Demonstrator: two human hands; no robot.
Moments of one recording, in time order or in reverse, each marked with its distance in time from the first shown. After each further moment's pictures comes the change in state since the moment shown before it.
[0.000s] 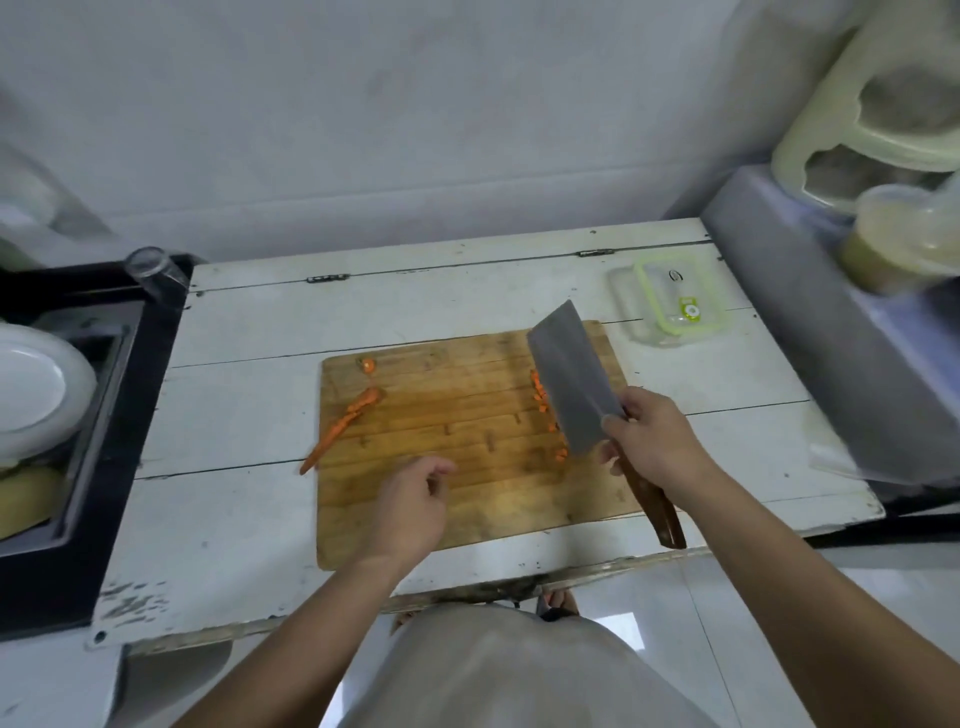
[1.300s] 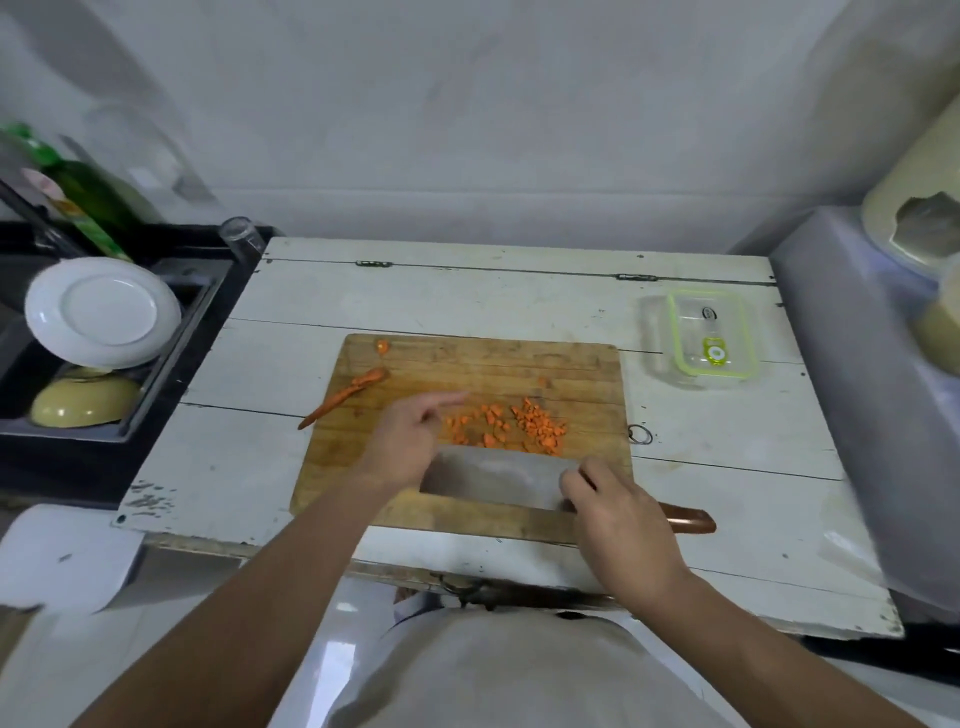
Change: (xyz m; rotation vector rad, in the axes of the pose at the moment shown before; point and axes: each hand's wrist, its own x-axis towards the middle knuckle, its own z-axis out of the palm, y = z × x) left_hand 0.017 0.069 0.016 -0.209 0.110 0.098; right_hand -0.011 0.066 -0.031 -0.931 -0.083 -0.858
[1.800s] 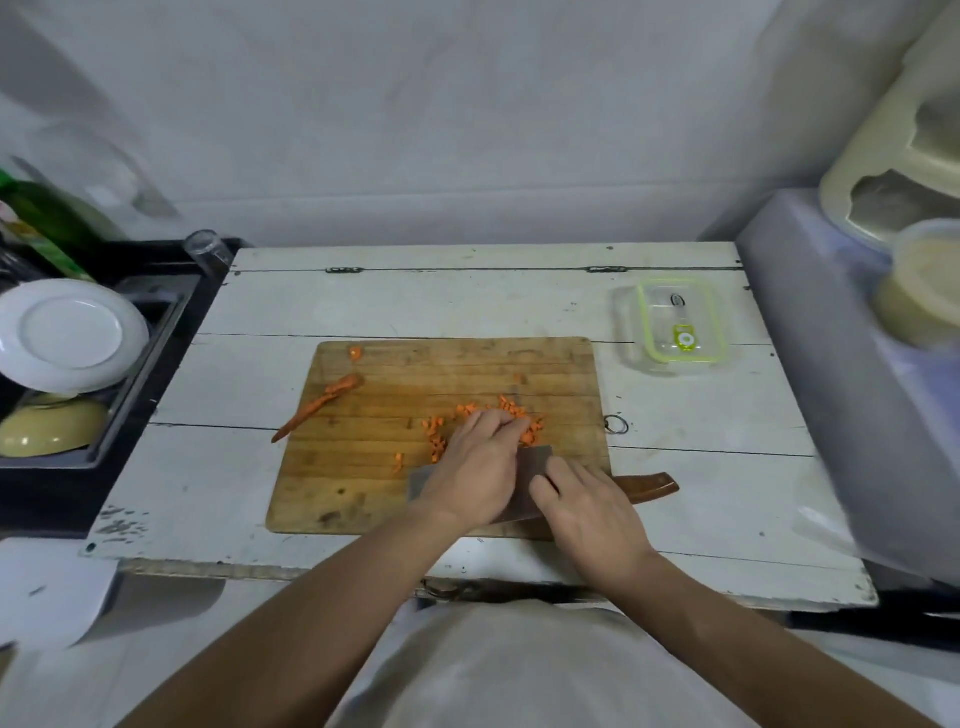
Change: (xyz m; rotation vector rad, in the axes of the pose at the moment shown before) left_hand -0.002 0.011 0.091 0.570 -0.088 0.441; right_hand 0.005 0.010 0.031 -0.164 0.225 -0.211
